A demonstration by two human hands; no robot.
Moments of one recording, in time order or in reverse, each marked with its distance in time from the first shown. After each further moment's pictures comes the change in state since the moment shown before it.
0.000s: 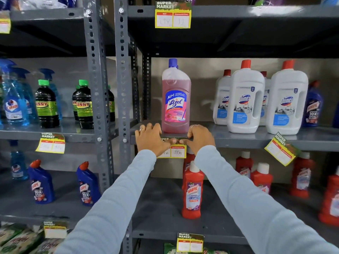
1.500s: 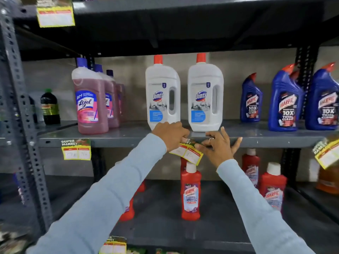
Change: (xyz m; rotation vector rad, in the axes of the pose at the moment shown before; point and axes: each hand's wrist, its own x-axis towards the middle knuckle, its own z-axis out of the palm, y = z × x) left_hand -0.039 0.344 0.061 0.386 -0.356 0.571; right_hand -0.019 0.326 -0.131 0.071 0.050 0.144
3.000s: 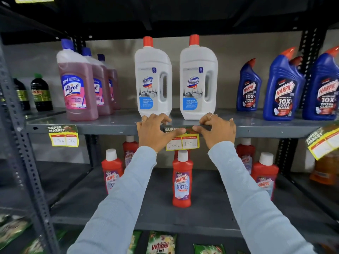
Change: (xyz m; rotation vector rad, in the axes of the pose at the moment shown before) left_hand 0.003 0.015 0.066 -0.661 0.531 -0.470; right_hand 0.014 0.014 -0.022 0.023 0.104 -0.024
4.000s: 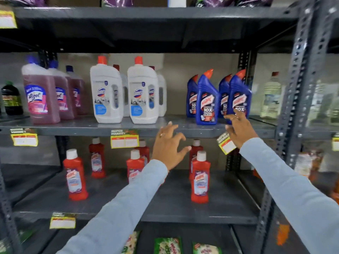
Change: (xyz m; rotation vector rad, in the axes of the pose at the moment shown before) left_hand -0.093 0.198 0.086 0.156 -0.131 0.347; right_hand 0.018 0.208 -0.202 -0.228 -0.158 -0.084
